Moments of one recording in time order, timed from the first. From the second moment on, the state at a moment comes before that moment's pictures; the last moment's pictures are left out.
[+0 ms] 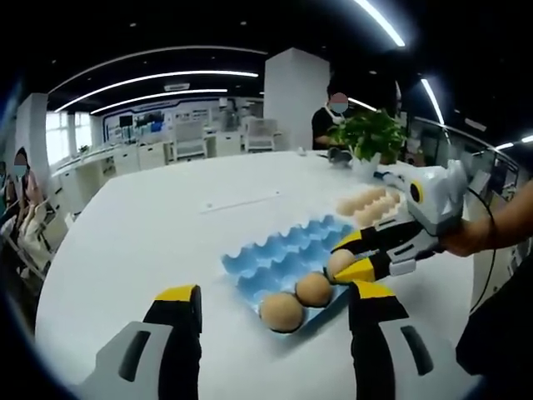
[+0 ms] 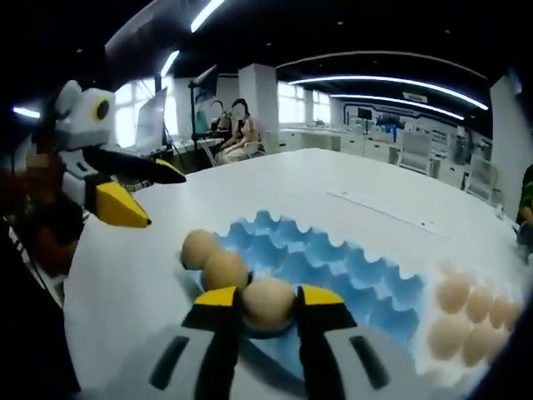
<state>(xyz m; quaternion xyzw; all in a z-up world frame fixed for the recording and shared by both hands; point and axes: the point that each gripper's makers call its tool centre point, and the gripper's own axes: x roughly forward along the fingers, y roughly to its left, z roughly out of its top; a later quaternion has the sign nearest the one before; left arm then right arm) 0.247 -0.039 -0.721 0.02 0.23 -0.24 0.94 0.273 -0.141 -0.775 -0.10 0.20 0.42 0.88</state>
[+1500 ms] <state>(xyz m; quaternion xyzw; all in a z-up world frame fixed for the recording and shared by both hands) 0.253 -0.033 -0.714 0.00 0.23 -0.24 0.94 0.282 -0.224 -0.743 0.05 0.15 0.31 0.94</state>
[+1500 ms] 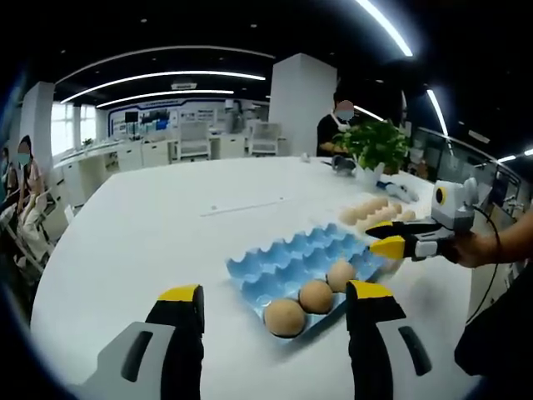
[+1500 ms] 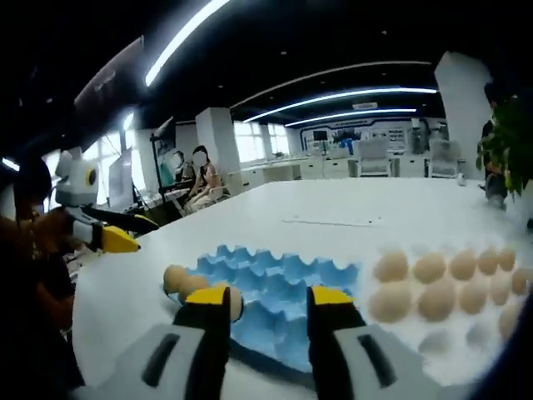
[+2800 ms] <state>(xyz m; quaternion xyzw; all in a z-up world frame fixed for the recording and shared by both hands) 0.254 -0.026 -0.712 0.00 0.23 -0.23 0.94 0.303 -0.467 -0.771 0.00 0.19 -0.04 0.98</state>
